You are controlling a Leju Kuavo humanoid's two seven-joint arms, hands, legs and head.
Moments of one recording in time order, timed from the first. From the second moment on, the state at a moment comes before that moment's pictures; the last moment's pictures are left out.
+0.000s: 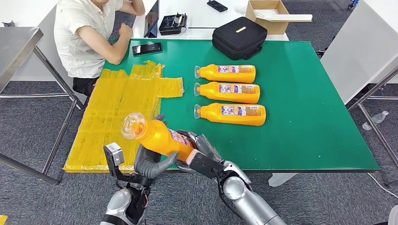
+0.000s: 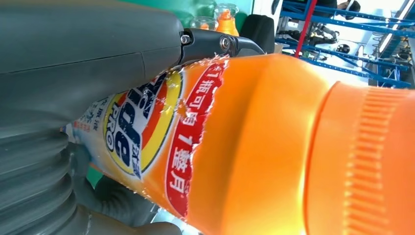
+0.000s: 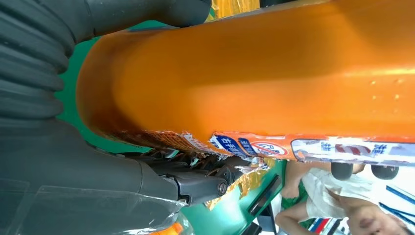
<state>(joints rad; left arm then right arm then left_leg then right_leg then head) -0.12 -0.31 -0.29 -1.23 0.17 -0.28 -0.40 -0.24 0.03 0.60 -1.19 0.47 0.16 -0.41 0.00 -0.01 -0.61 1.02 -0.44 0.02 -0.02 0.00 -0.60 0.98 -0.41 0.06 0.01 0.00</state>
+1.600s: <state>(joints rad) -0.15 -0.31 -0.29 -1.25 -0.31 0.05 -0.37 -0.16 0.05 0.58 -1.20 0.54 0.07 -0.36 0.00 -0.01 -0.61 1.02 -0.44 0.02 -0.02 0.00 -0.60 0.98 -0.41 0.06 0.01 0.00</state>
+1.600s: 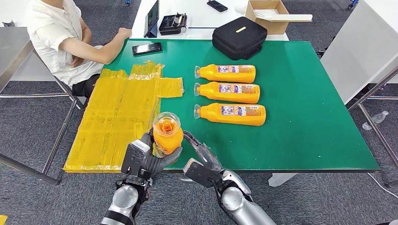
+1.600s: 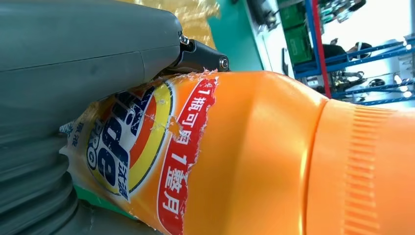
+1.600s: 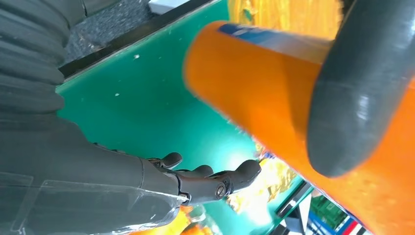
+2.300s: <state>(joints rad) -0.33 -0.30 -0.17 -1.25 -1.18 0.31 -0.17 -0.16 0.12 0.47 -1.20 0.55 0.07 -0.42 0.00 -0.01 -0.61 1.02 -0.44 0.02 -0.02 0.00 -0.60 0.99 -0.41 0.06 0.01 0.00</state>
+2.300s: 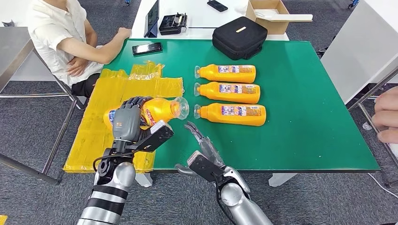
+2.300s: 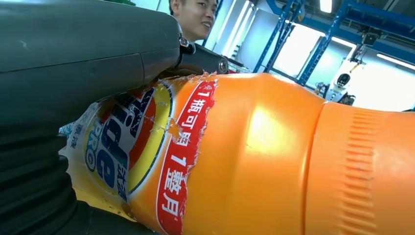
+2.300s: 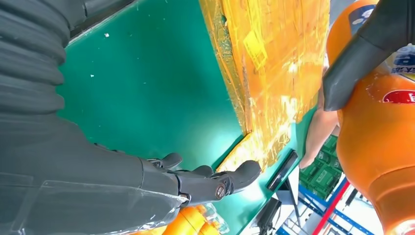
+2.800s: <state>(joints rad) -0.52 -0.21 -0.09 -0.83 -1.53 0.42 -0.05 -0.18 0.15 0.39 -1.20 0.50 0.04 -0.44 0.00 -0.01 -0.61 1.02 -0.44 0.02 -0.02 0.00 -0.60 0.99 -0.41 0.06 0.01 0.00</state>
